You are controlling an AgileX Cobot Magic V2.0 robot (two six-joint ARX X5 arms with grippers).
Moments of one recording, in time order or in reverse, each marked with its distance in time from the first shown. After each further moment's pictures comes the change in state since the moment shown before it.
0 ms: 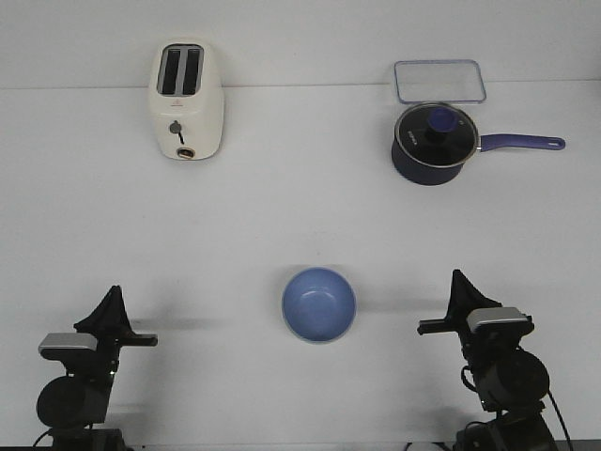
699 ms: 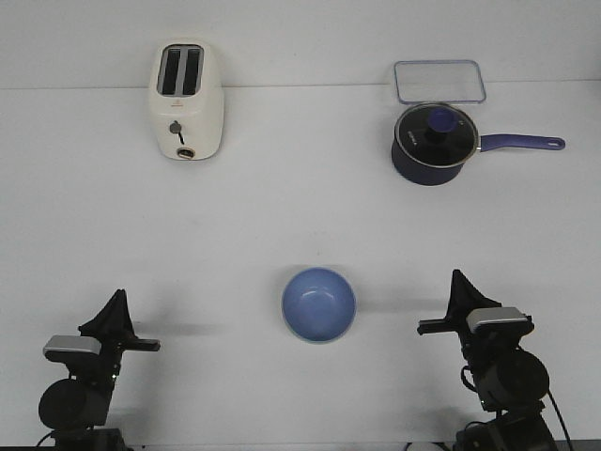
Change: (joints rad) left arm 0.022 -0.048 -0.032 -0.035 0.050 0.013; right arm 0.000 0.000 0.000 0.000 0.000 0.000
